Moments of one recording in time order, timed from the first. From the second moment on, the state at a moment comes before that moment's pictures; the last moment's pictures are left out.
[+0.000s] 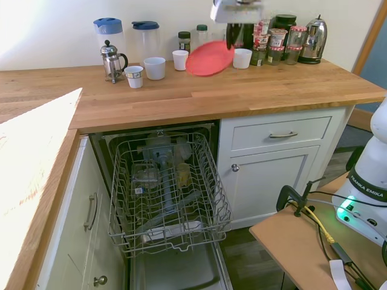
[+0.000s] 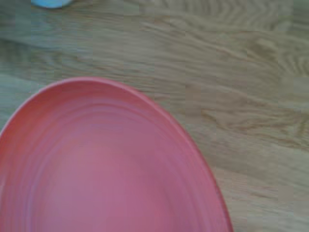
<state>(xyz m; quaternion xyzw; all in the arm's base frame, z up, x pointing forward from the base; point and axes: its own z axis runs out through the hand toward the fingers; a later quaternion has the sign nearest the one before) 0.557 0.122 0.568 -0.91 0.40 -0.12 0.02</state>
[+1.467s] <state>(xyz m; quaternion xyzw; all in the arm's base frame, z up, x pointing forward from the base) 0.291 0.591 0.260 -0.89 -0.13 -0.27 -0.33</state>
